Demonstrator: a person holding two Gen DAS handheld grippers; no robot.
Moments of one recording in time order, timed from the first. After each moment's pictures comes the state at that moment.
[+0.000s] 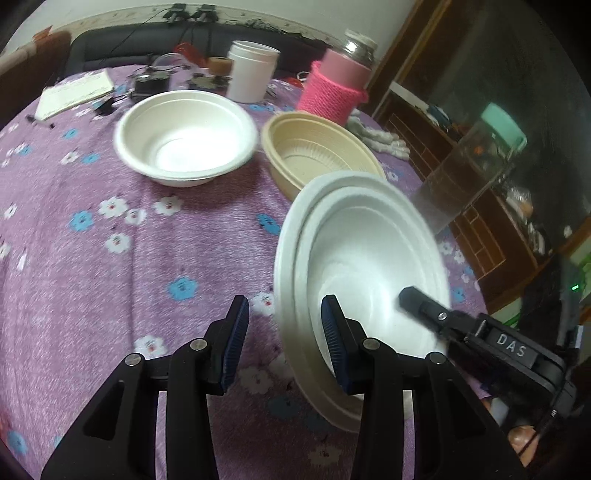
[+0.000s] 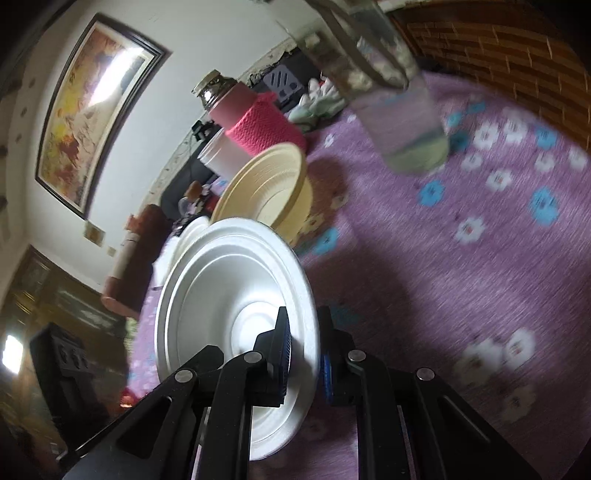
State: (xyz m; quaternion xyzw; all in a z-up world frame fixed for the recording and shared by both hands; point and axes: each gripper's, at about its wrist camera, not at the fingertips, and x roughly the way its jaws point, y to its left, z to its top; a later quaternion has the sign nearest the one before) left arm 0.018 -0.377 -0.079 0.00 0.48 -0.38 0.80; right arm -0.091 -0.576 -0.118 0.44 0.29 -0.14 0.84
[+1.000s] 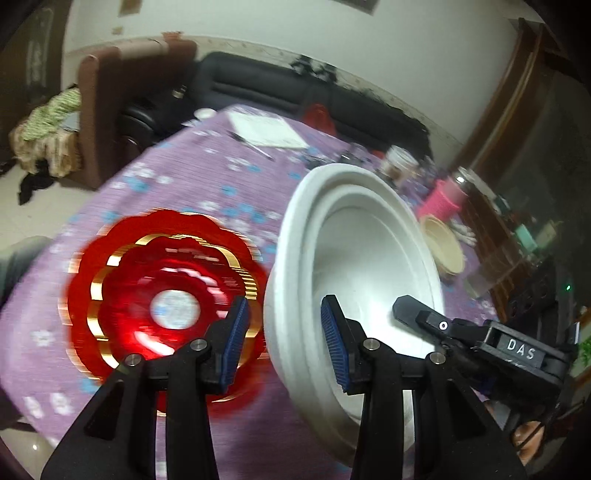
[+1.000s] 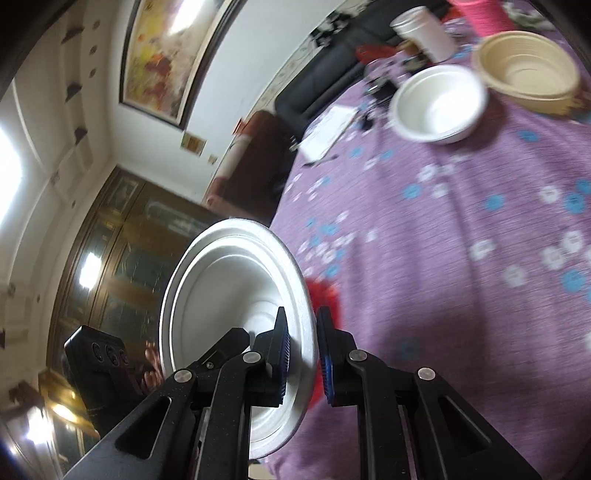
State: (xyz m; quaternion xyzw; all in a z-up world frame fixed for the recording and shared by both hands) left arm 0.011 -0.111 -0.009 -0.07 0.42 -0.21 0.88; right arm 0.008 -0.349 -0.059 0.43 0.35 0.12 0.83
